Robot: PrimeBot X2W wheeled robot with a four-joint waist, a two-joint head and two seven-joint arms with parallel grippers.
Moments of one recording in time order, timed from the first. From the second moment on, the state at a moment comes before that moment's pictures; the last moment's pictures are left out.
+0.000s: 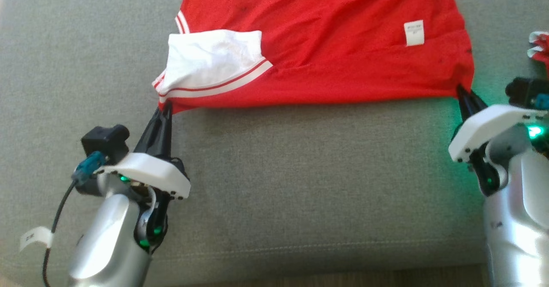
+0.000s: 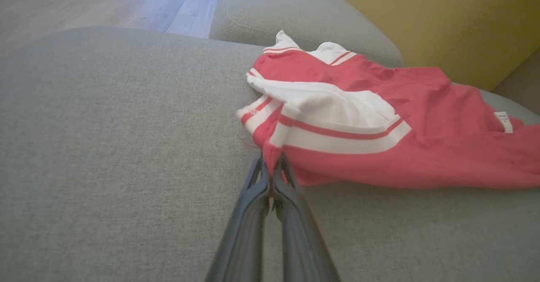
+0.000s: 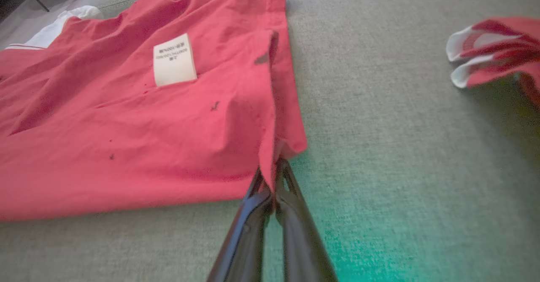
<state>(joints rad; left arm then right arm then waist) -0.33 0.17 -0.33 0.36 -0.46 0.03 -0.19 -0.53 -0.05 -0.31 0.57 0.07 0.13 0.13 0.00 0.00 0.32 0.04</state>
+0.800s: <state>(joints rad) 0.16 0.30 -0.39 -0.12 -0.55 0.13 0.15 0.00 -0.15 -0.32 0.01 0.21 0.13 0.47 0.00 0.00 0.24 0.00</state>
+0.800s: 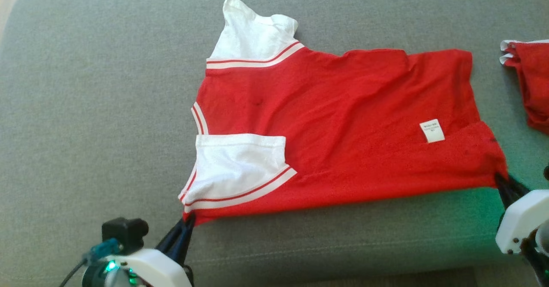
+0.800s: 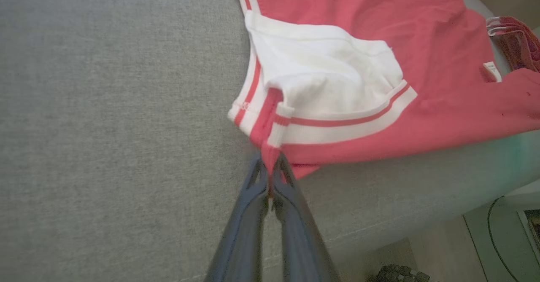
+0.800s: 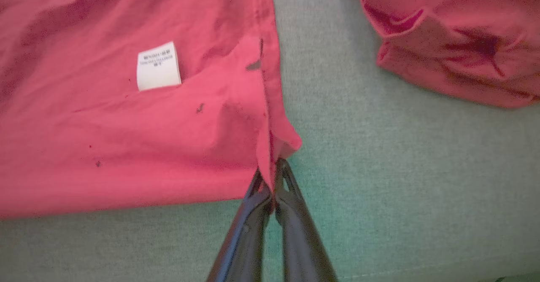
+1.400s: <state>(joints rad) -0.34 0.35 -0.36 -0.16 -0.48 0.08 0.27 -0.12 -0.08 -0.23 -0.12 0.12 0.13 0.33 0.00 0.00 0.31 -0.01</state>
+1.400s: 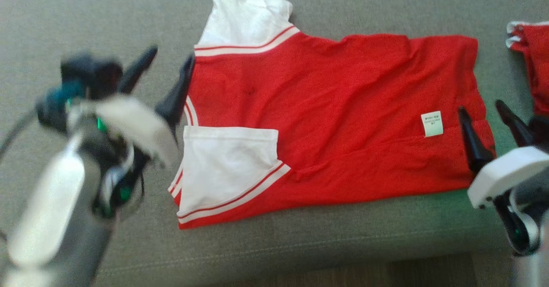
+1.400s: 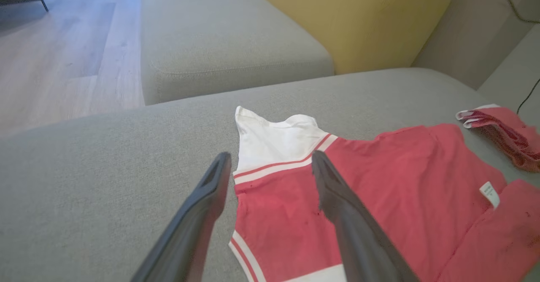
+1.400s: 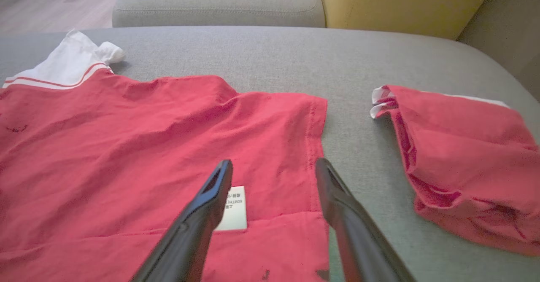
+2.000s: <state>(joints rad) -1.09 0.37 -0.50 0.50 -0.45 -0.12 0.52 -0.28 -0.07 -0.12 -0.05 0.15 0.13 0.23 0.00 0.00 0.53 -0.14</state>
